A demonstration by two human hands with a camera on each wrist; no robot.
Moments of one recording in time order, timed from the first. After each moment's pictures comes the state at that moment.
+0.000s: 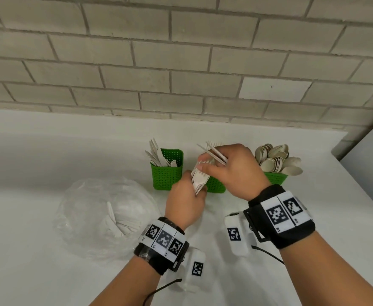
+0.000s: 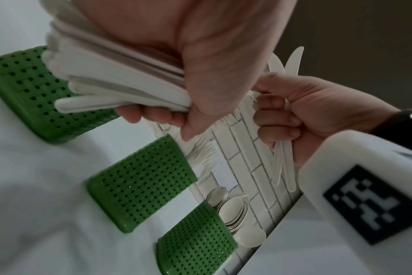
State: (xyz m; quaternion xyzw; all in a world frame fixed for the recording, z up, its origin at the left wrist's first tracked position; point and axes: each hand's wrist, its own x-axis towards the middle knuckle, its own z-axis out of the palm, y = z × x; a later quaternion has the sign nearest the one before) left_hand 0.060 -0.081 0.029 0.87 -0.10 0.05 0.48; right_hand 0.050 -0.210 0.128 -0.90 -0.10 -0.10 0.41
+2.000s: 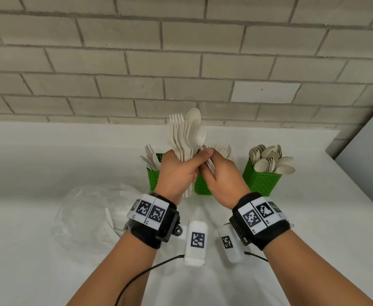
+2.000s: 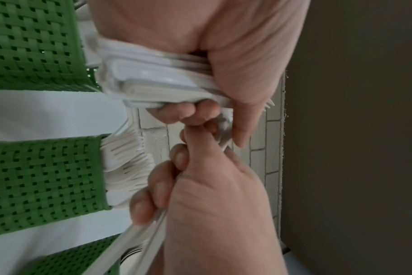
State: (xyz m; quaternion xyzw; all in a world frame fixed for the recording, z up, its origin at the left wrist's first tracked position) left_hand 0.073 -0.085 0.102 0.62 -0.07 0.00 0.78; right_hand 0.050 -0.206 0.094 -0.90 -0.09 -0.15 0.41
